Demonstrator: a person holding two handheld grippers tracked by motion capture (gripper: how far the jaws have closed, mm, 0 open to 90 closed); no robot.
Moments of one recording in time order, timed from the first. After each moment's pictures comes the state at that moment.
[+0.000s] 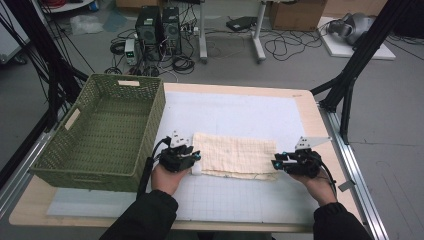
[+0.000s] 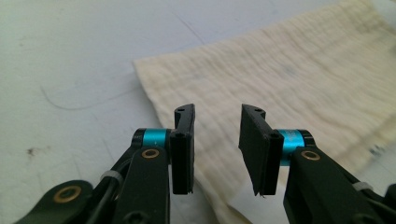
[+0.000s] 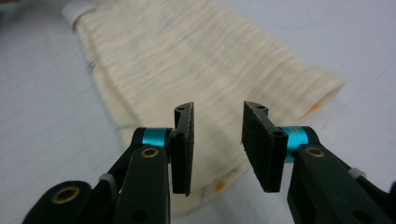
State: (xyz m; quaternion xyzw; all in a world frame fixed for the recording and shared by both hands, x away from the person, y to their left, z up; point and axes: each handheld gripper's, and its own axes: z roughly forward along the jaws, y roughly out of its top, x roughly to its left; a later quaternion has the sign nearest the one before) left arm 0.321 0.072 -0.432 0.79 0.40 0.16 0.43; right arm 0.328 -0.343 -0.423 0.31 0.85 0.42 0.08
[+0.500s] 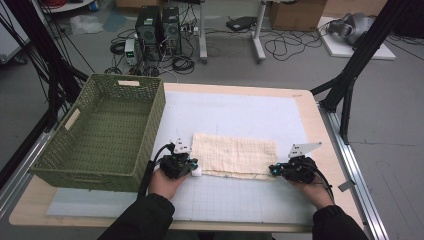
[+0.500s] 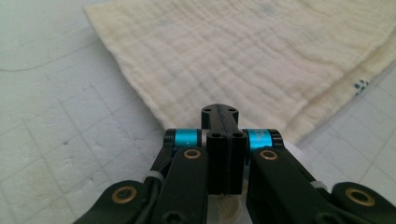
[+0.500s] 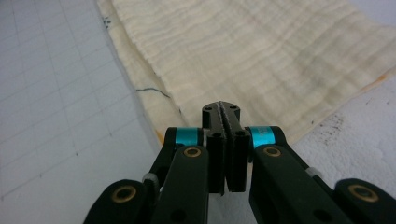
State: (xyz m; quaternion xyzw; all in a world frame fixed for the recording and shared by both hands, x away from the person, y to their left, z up) left arm 0.318 0.073 -0.440 0.82 0.38 0.13 0.40; right arm 0.322 -0.334 -0.438 0.29 0.87 0.40 0.05
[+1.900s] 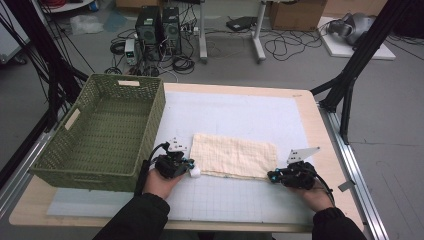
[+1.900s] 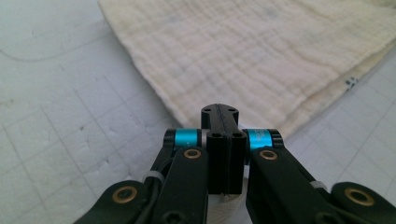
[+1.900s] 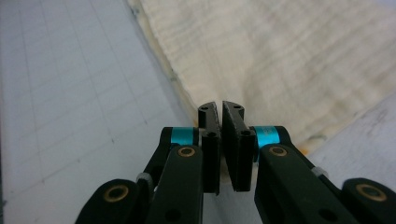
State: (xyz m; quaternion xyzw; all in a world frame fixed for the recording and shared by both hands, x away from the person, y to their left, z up) left arm 0.318 0.085 -0.439 0.83 0.39 0.10 0.39; right arm 0.307 -0.328 -0.441 0.28 0.88 0.39 0.03
